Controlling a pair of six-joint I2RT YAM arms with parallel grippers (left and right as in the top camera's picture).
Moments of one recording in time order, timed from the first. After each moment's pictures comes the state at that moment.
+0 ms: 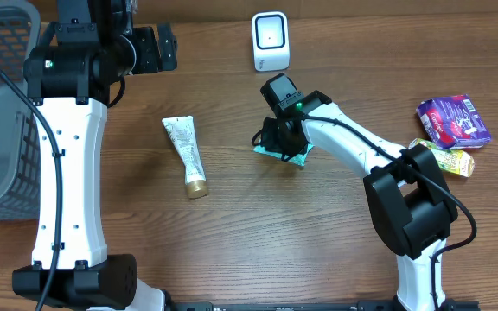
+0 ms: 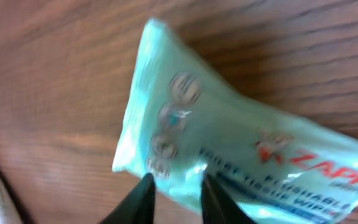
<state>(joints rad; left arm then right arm) -0.01 1.70 2.01 -1.10 0.07 -0.12 0.56 2.11 1.57 -0.78 -0.17 0.67</state>
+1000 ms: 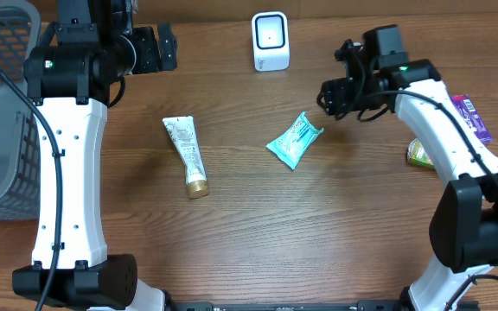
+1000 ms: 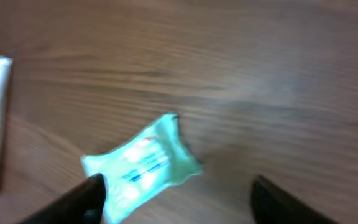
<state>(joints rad) -0.01 1.70 2.01 -1.10 0.07 -0.12 0.18 1.91 1.57 -0.77 -0.30 -0.03</state>
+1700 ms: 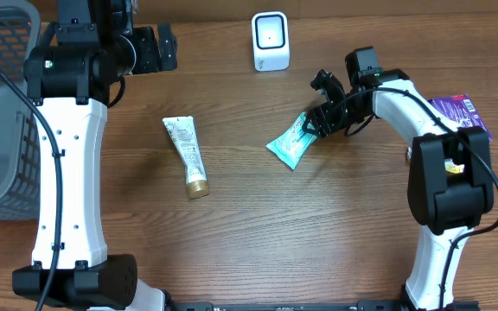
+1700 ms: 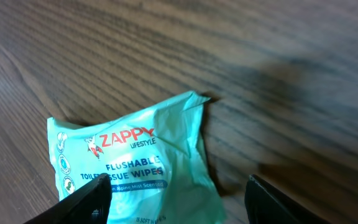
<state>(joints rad) -0.01 1.70 2.01 -1.10 0.07 -0.12 0.19 2.16 1.57 -0.74 -0.52 -0.29</state>
